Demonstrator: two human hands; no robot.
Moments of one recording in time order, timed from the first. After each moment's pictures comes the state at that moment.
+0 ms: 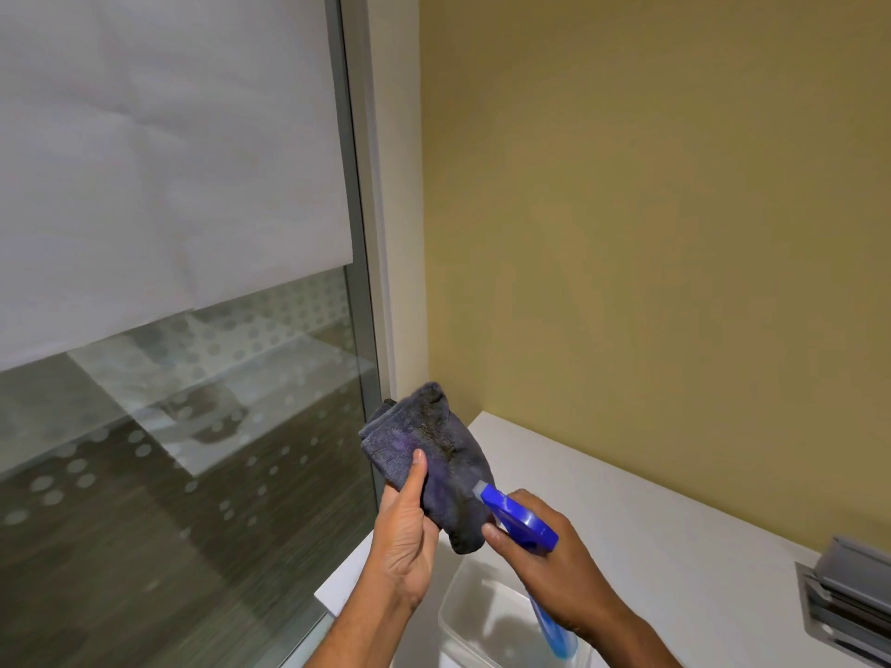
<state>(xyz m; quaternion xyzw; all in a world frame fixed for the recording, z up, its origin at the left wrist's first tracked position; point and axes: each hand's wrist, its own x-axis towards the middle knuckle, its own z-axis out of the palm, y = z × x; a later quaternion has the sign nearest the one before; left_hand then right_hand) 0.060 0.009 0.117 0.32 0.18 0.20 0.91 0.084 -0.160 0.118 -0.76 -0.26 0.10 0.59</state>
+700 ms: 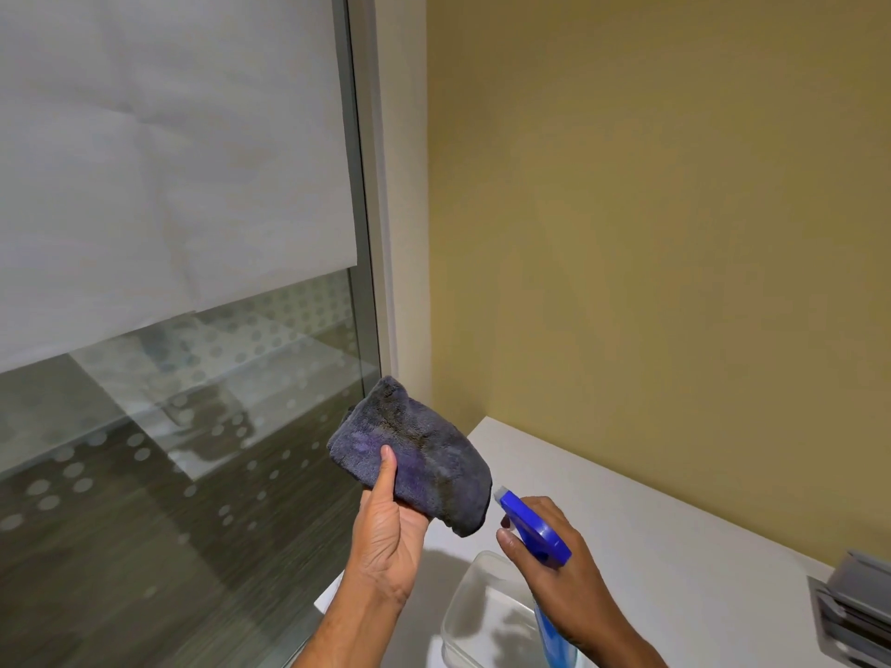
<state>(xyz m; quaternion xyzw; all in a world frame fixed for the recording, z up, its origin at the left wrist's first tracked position) 0.069 0.034 0.119 0.21 0.18 0.23 0.93 0.095 -0.156 0.098 -0.77 -0.24 0.05 0.59</state>
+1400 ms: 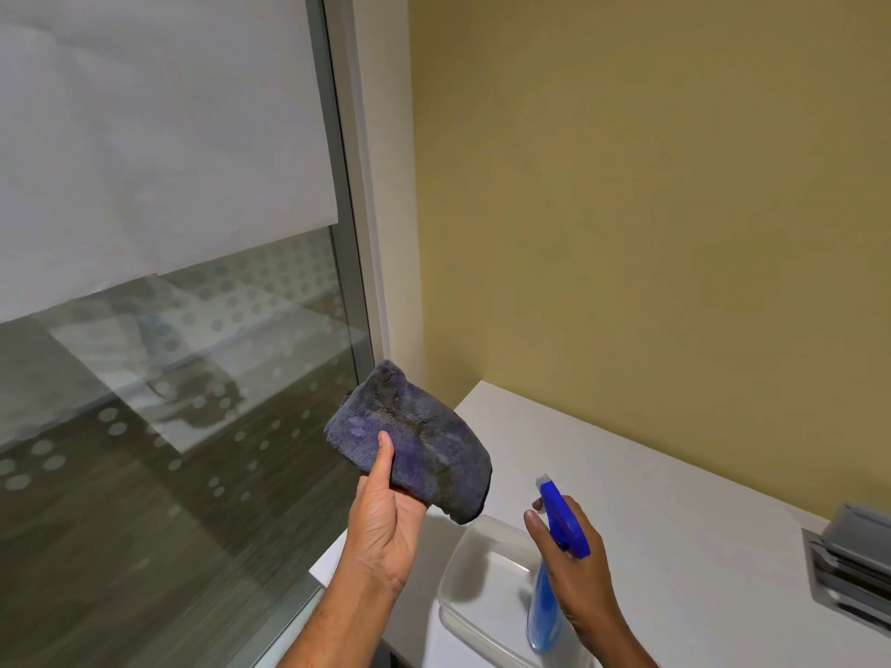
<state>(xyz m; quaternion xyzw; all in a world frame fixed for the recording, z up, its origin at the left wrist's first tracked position) 0.074 0.034 0.088 0.21 0.20 0.20 0.94 0.121 -0.165 0.003 -0.75 -0.03 0.03 0.66</state>
